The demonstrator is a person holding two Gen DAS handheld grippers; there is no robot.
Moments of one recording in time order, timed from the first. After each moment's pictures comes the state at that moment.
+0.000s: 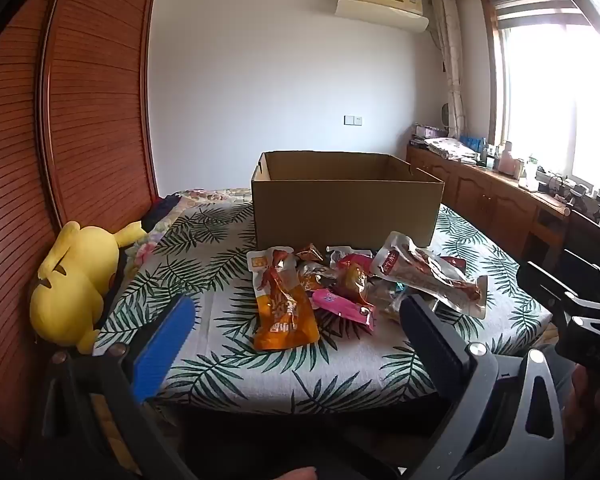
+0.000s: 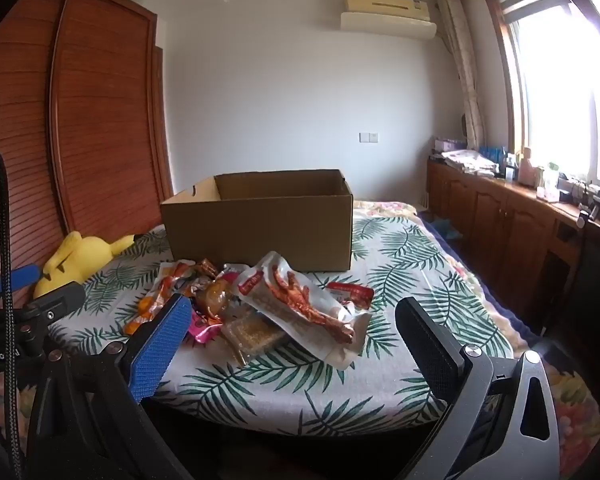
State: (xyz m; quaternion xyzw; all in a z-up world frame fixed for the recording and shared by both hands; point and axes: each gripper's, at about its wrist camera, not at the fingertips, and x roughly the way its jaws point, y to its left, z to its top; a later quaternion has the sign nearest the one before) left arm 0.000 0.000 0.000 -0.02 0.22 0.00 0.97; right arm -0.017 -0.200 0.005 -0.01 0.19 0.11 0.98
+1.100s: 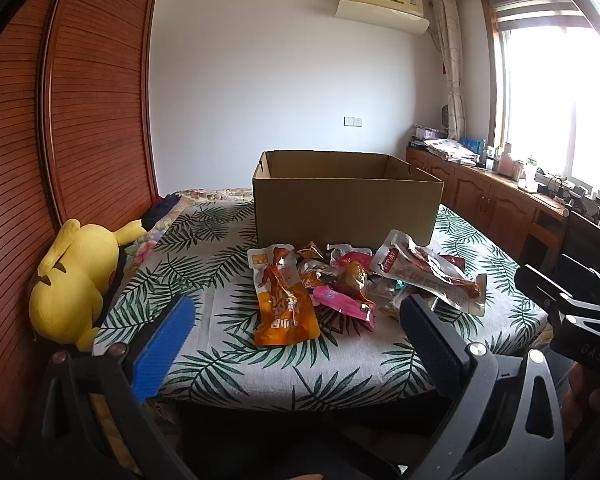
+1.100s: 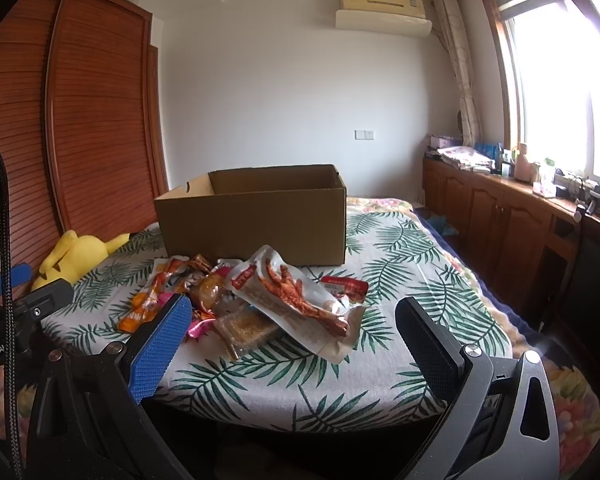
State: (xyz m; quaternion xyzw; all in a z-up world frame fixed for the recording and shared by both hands) left arm -0.002 0.004 0.000 -0.02 0.22 0.00 0.98; right arm -0.016 -0.204 0.000 -0.01 0.19 0.10 0.98
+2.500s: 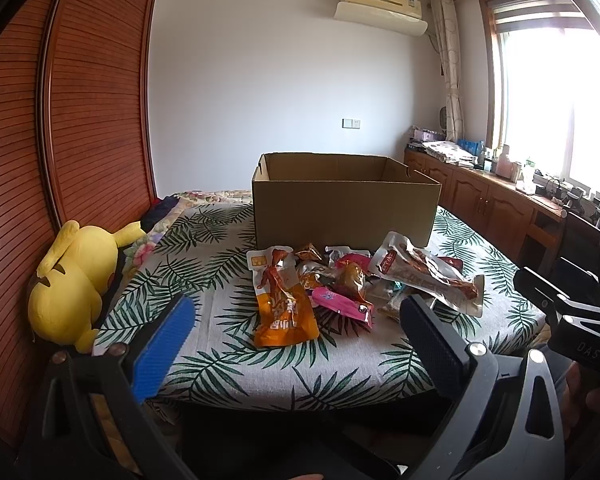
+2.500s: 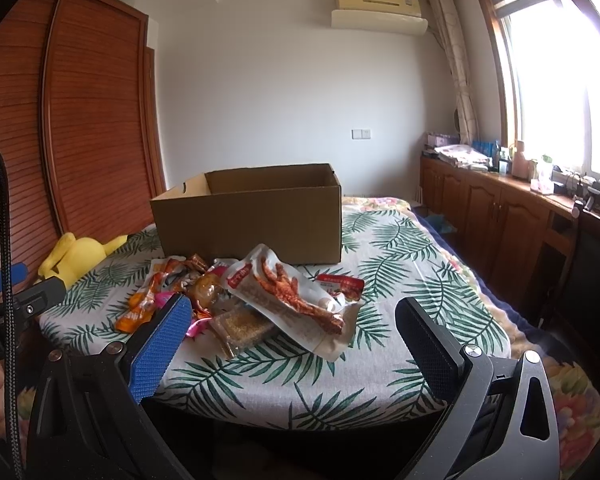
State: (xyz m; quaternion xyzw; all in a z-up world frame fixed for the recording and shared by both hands) left arm -0.006 0.002 0.001 -0.02 0.22 0.00 0.98; right arm -0.017 -0.207 -0.003 0.00 0.19 0.10 0.98
